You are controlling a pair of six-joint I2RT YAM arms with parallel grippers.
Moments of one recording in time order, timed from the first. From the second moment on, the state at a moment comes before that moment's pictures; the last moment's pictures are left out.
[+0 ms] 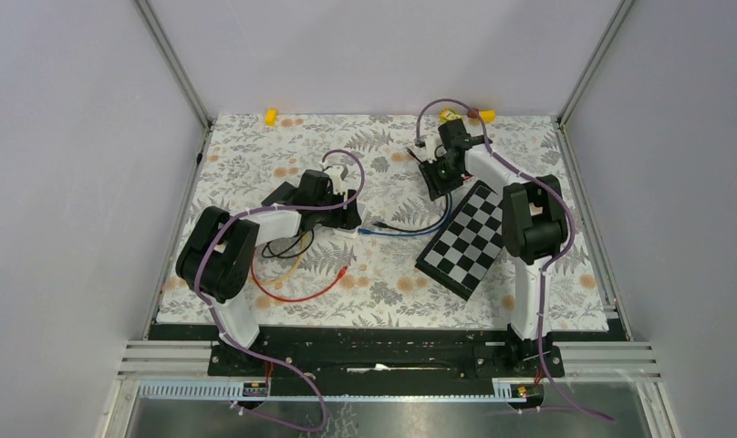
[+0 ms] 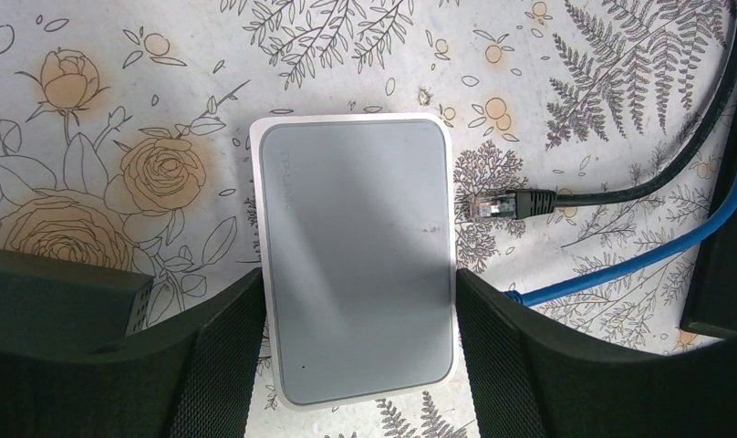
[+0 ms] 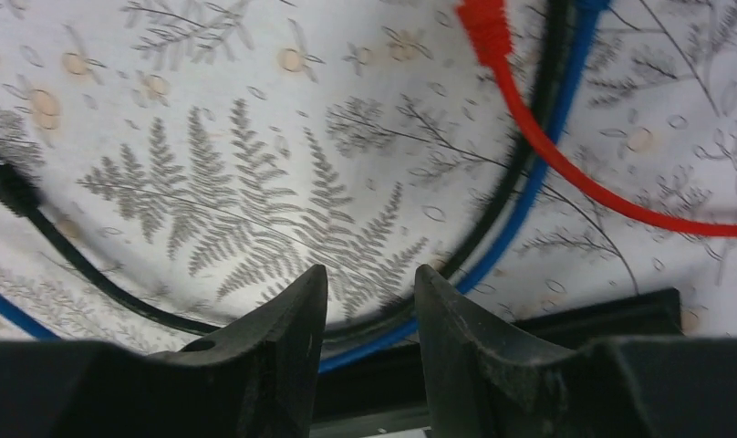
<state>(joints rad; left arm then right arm) -0.41 1.77 0.92 0.09 0.25 -0.26 0.30 2.12 1.66 -0.71 -0.21 -0.23</state>
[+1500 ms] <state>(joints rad) -0.40 1.77 0.92 0.08 0.26 -0.25 0.25 2.22 1.73 -0.75 -0.14 -0.27</state>
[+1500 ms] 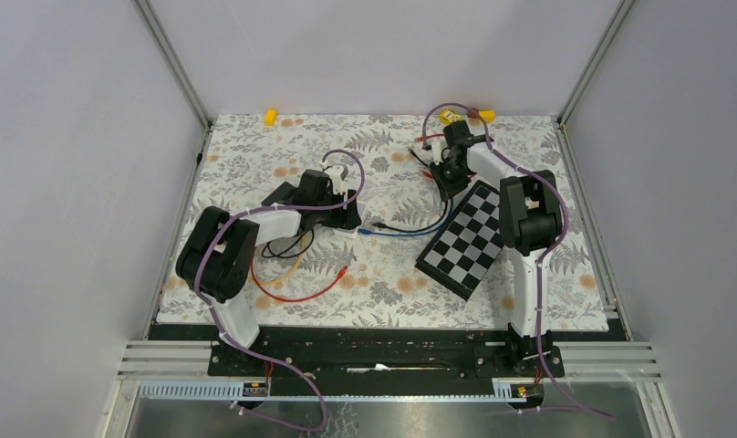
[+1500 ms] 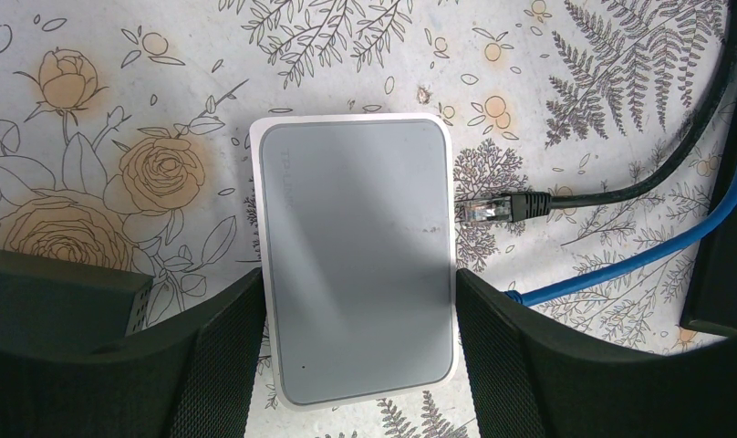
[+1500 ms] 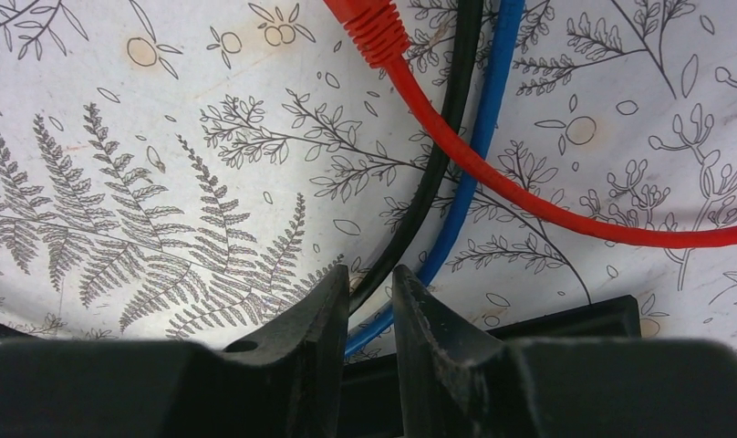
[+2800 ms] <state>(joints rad) -0.40 1.77 0.93 0.08 0.27 -0.25 0.32 2.27 1.96 -0.54 -0.10 -0.09</state>
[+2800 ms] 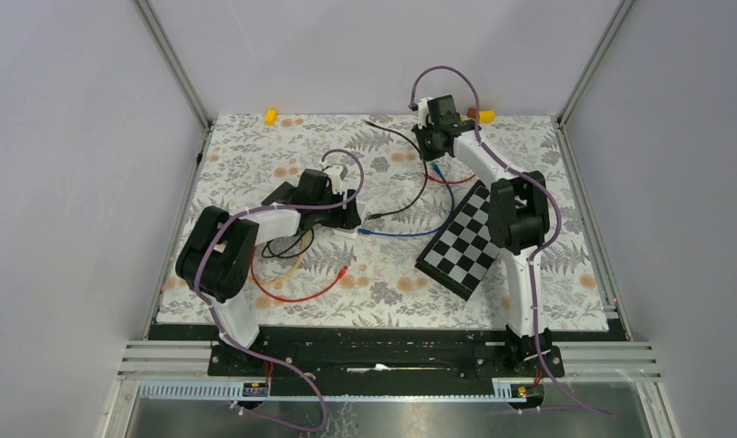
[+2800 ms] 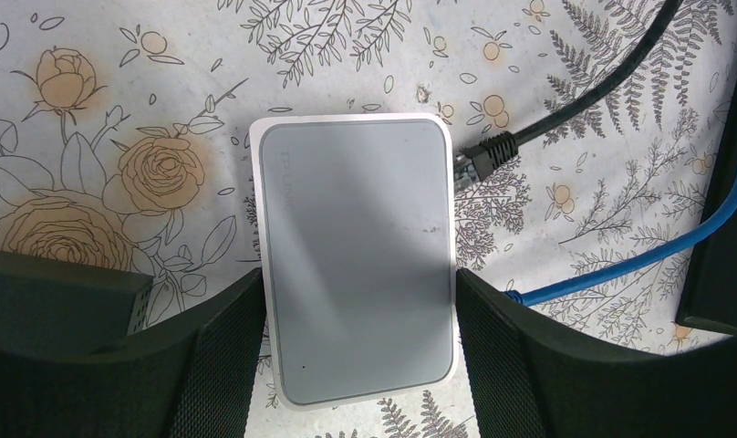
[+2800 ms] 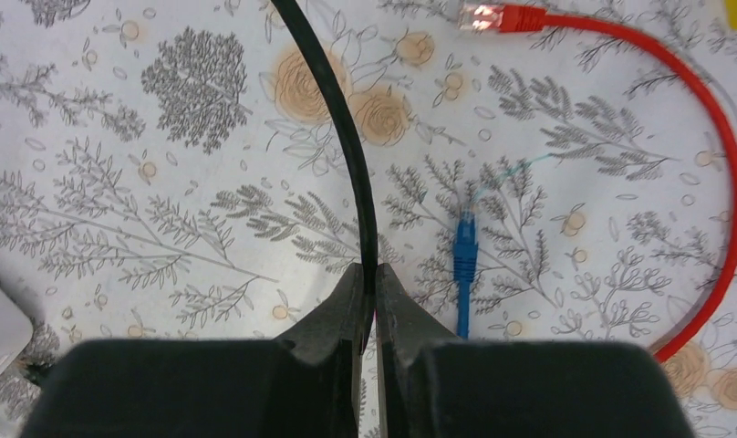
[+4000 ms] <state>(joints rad) -0.39 1.77 0.93 0.08 0.28 -0.25 0.12 2.47 2.20 -0.59 -0.03 0.00</state>
